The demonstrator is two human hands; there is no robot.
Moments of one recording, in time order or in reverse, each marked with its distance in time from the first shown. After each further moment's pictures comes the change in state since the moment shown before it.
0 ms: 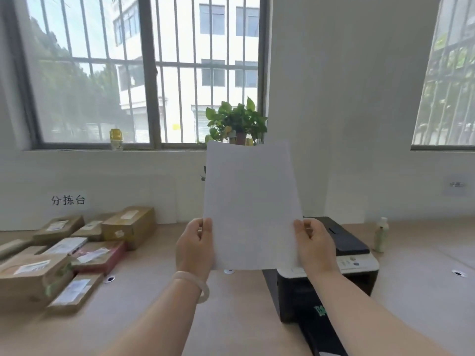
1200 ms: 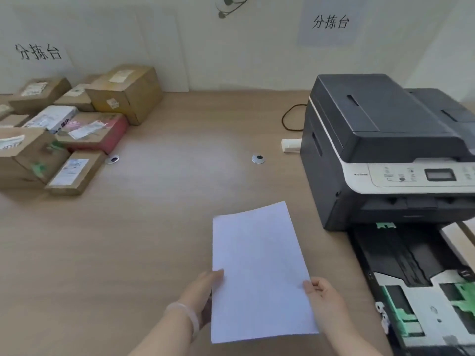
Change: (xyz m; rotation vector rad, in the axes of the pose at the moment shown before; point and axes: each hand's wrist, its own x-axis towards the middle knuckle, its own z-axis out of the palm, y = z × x) left_hand -0.068 -0.347 0.017 -0.206 -0.441 -1.432; right_hand -0.107 0.323 0.138 -0.148 -0.446 0.860
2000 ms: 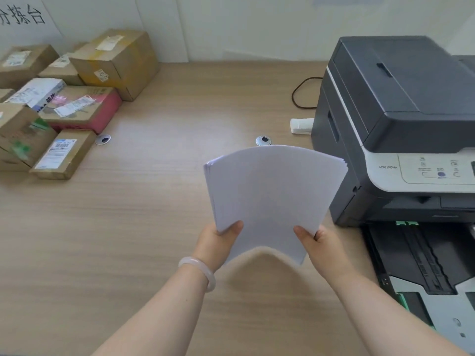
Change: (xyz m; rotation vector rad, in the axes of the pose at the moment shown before) left_hand 0.050 0.068 0.049 0.360 0.198 0.589; right_hand 0.082 -0.073 0.003 -0.061 -0.112 -0.284
